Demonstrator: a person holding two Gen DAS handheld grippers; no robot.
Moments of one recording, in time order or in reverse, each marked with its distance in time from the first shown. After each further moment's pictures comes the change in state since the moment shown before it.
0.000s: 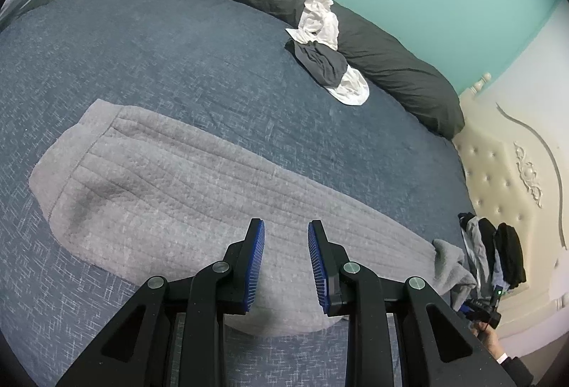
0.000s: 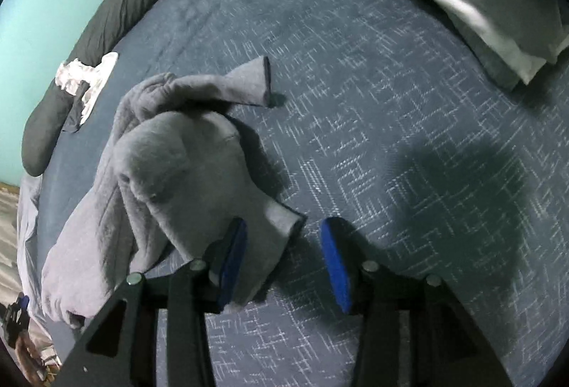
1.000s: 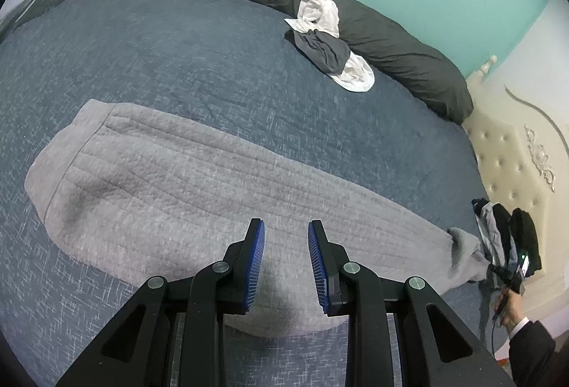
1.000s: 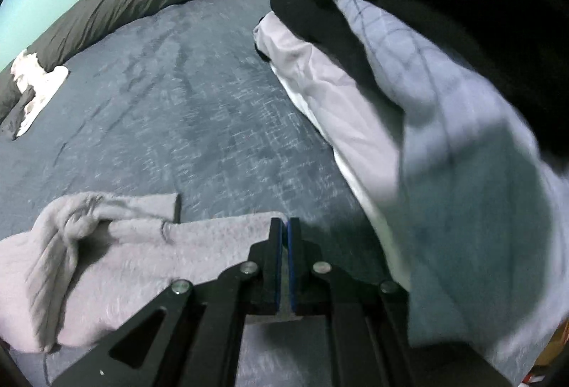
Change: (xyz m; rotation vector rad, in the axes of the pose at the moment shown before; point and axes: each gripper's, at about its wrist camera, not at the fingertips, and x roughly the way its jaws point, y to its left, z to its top) left arm 0.017 -0.014 -0.007 0.061 0.032 0.058; right arm -0.029 -0.001 0.077 -0.176 -0.238 -0.355
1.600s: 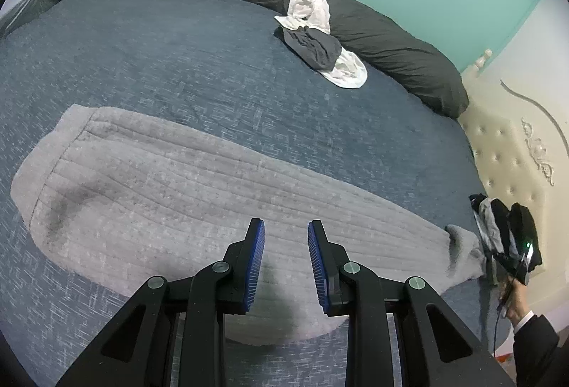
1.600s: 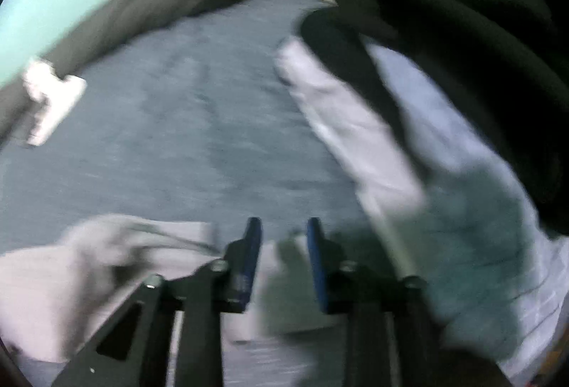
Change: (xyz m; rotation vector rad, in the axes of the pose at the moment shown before) left arm 0.010 -0.014 0.000 0.015 0.004 -0.029; right arm -0.033 0.024 0.015 0.009 -0.032 0.135
